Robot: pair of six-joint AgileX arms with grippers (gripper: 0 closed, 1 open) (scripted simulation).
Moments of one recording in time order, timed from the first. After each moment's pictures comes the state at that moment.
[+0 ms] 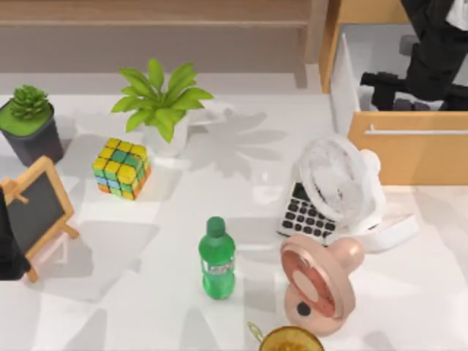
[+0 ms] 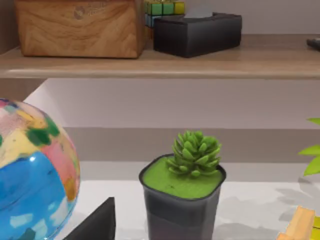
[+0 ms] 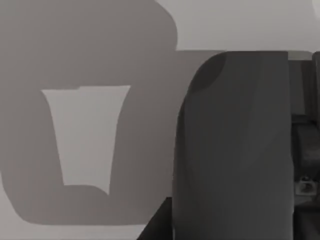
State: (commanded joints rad) left arm 0.00 0.00 0.00 0.00 0.00 0.00; right arm 0.14 2.46 2.08 -1.09 0.05 0.45
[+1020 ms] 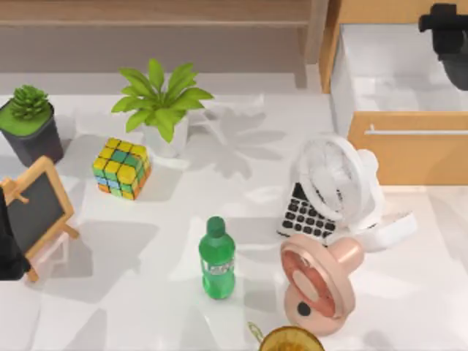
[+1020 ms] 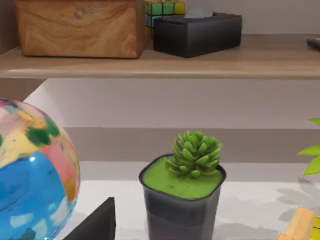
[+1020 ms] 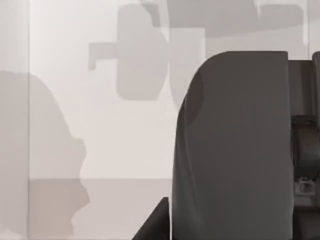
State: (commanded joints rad) left arm 0.00 0.00 0.00 0.00 0.00 0.00; right arm 0.08 2.00 1.83 -0.97 0.02 0.11
